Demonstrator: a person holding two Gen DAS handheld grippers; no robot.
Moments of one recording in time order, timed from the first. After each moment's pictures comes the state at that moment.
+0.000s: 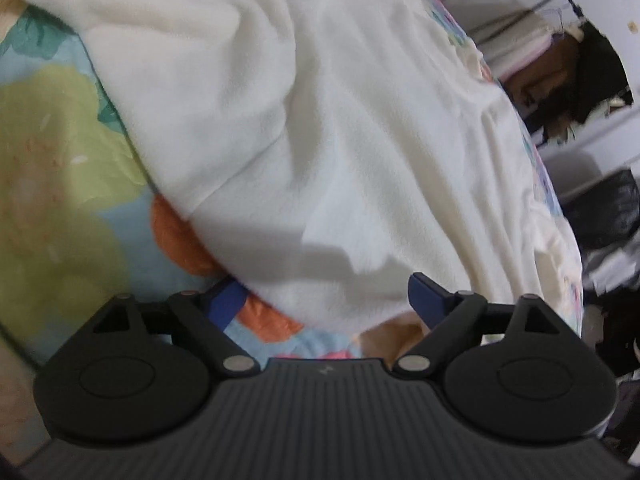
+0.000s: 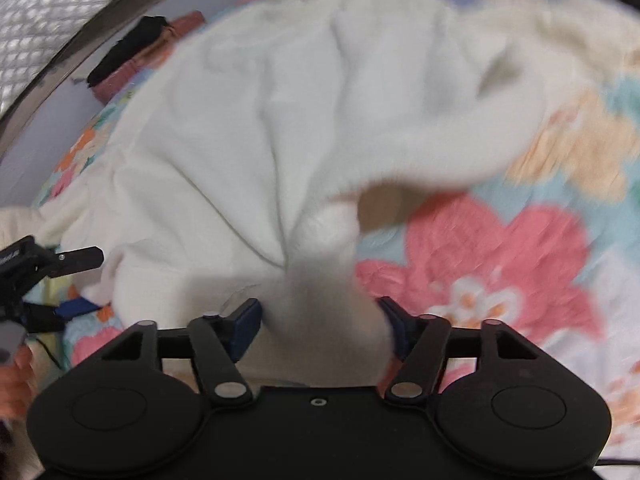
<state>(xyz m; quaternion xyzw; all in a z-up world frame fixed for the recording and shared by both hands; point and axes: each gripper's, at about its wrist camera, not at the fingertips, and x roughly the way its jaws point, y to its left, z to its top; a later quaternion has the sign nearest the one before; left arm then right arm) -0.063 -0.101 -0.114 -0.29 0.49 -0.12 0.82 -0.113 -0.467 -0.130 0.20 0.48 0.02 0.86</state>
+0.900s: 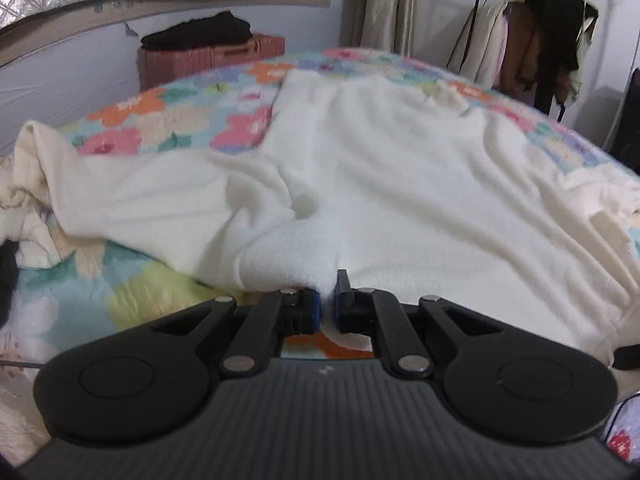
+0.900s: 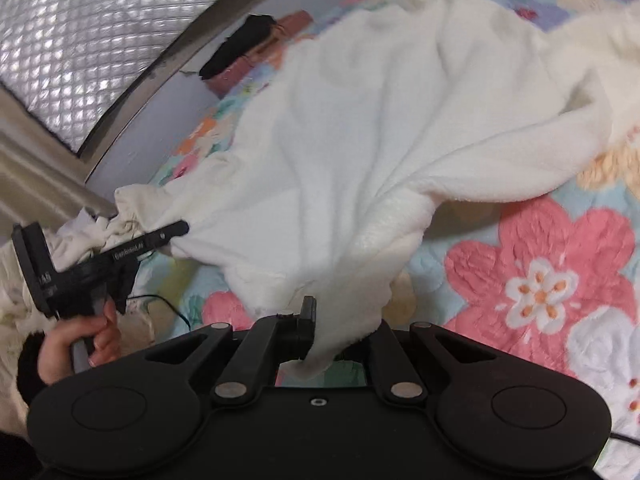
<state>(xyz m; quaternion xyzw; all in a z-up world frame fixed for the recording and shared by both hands) -0.126 -0.110 -0.034 -0.02 0.35 -0.08 0.93 -0.165 -0.472 -0.070 0.22 0.44 0.19 0.85</state>
